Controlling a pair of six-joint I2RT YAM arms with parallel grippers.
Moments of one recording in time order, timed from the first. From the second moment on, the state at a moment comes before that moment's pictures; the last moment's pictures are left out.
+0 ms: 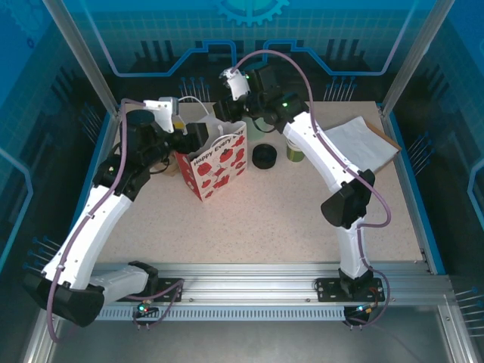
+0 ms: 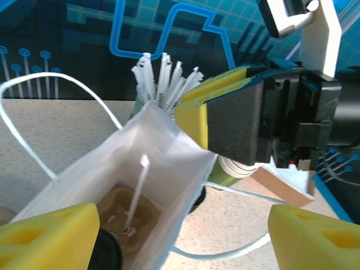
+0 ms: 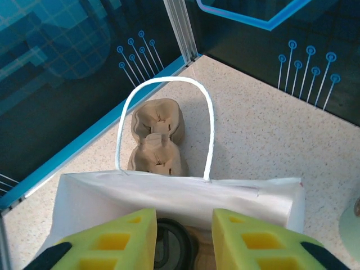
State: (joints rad) left arm -0.29 1.13 1.29 -0.48 0.18 -0.37; right arm 0.61 2.07 2.31 -0.75 -0.33 0.11
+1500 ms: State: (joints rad) left arm -0.74 1.46 1.47 -0.48 0.22 -0.25; right arm -0.12 1.95 1.55 -0.63 -0.14 0.18
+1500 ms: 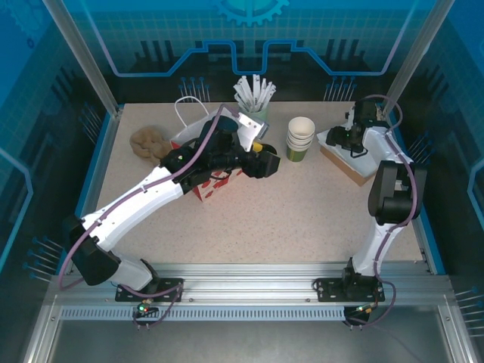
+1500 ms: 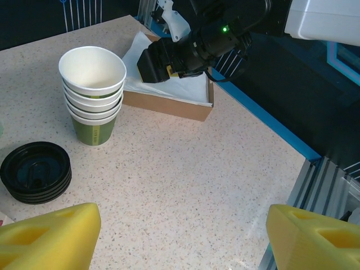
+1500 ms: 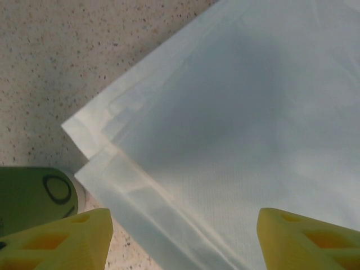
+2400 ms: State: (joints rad) left arm -0.74 1.47 1.47 -0.48 0.21 -0.24; right arm -0.17 2.15 1.74 -0.67 -0.24 0.19
